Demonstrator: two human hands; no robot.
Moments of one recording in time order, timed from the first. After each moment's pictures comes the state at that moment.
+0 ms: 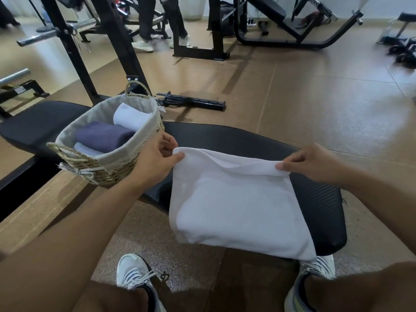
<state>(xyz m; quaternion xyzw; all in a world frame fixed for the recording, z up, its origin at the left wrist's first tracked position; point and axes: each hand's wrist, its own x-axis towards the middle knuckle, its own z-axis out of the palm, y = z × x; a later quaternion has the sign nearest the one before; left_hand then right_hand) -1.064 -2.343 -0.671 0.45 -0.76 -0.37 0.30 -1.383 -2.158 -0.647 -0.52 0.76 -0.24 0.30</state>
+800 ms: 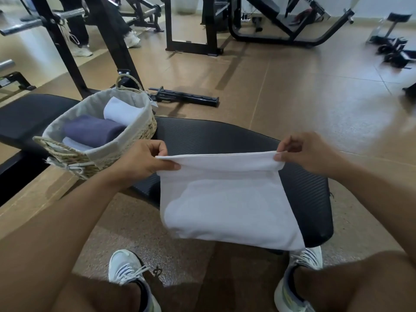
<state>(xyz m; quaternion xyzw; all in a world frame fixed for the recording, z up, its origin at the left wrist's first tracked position) -1.049 -2.344 -0.662 0.38 -0.75 -0.50 0.19 -1.404 -2.160 -0.658 -0.54 0.74 -0.32 0.23</state>
